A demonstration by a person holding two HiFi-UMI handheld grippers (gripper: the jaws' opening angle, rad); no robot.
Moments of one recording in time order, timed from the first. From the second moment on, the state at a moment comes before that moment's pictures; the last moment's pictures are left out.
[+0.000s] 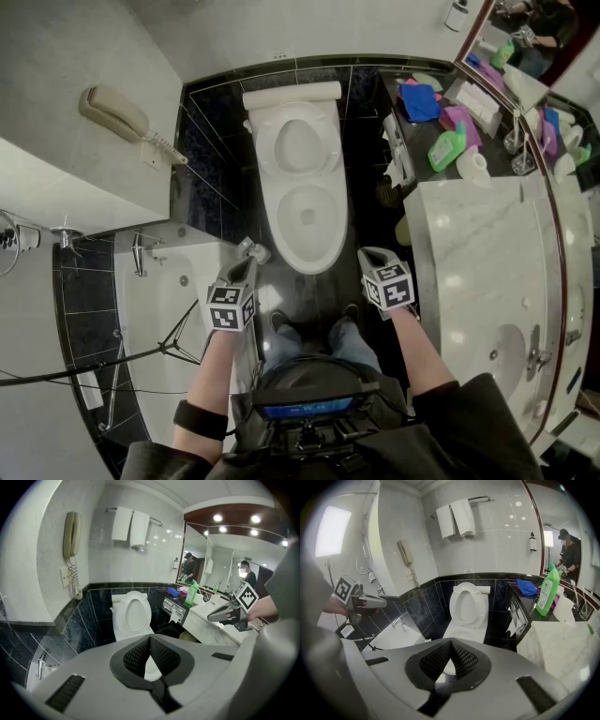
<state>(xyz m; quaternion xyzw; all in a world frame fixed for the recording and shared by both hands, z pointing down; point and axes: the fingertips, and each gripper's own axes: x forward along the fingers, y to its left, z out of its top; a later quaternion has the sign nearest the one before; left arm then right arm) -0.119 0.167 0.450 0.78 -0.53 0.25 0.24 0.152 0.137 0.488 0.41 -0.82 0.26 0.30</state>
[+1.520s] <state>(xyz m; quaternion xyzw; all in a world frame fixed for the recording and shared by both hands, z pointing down) -0.123 0.171 0.454 0.77 -0.53 0.25 0.25 0.152 0.136 0.494 0.41 -0.82 0.26 0.31</state>
